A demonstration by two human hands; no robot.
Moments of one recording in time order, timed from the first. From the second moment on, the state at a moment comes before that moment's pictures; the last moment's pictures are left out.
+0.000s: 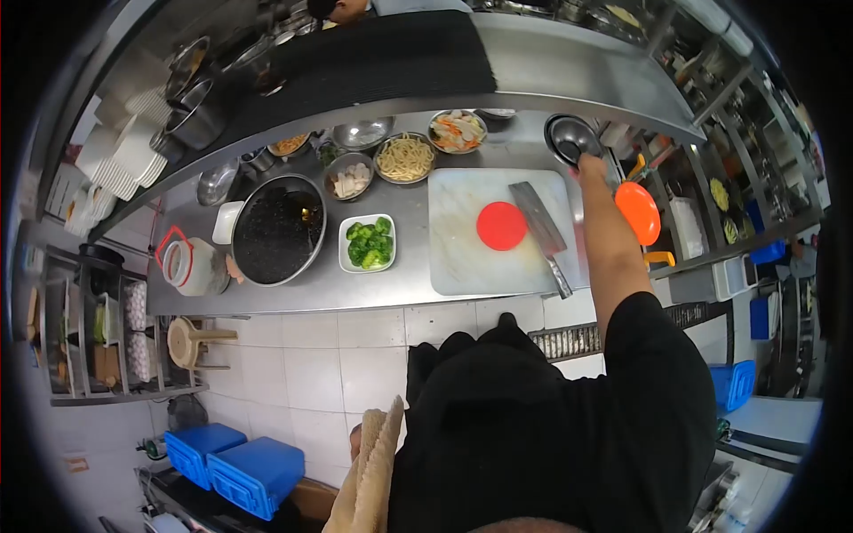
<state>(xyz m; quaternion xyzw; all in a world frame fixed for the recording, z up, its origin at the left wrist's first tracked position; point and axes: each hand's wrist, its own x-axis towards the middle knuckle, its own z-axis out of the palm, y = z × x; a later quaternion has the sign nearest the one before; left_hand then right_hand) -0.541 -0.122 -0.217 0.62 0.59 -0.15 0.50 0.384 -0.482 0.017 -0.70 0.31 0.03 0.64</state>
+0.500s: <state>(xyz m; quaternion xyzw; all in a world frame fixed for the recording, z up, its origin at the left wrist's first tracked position) -0.438 -0.333 -0.191 0.72 0.52 -0.22 0.41 0.352 -0.416 0.003 -0.83 -0.14 0.13 0.52</state>
